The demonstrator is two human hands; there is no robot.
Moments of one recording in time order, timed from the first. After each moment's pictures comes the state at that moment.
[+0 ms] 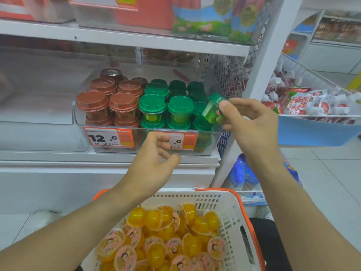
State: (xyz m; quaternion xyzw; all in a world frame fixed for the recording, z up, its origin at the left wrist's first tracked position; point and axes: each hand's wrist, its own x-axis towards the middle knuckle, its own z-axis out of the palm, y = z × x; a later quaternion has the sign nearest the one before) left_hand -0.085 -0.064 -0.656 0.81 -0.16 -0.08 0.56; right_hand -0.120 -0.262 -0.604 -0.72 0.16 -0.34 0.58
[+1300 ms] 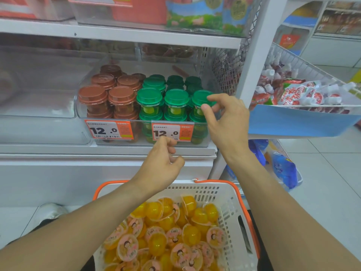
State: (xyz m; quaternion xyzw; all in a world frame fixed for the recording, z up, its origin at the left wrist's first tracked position) left_hand -0.095 -0.080 -0.685 0.85 -0.20 -0.09 0.47; right_hand -0.098 -0.261 -0.638 -0.86 0.07 -0.43 0.28
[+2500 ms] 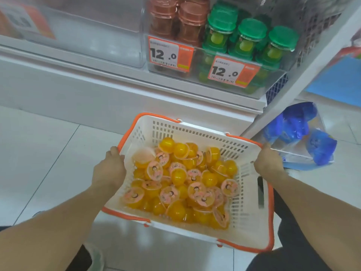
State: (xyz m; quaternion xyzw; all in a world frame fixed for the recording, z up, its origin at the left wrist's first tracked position) left_hand -0.168 0.137 -0.889 0.99 0.06 -0.06 0.12; right_hand -0.188 -0.299 -0.831 -0.95 0.29 0.10 0.01
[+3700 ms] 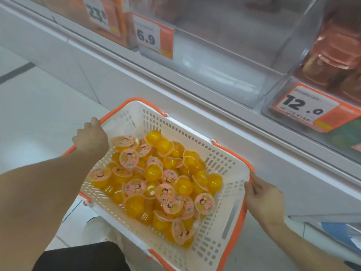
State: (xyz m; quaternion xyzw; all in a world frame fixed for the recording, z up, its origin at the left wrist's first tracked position) left_hand -0.035 0.393 -0.885 0.94 0.35 -0.04 0.03; right_hand -0.104 -0.055 -0.844 -0.96 0.09 0.00 0.26
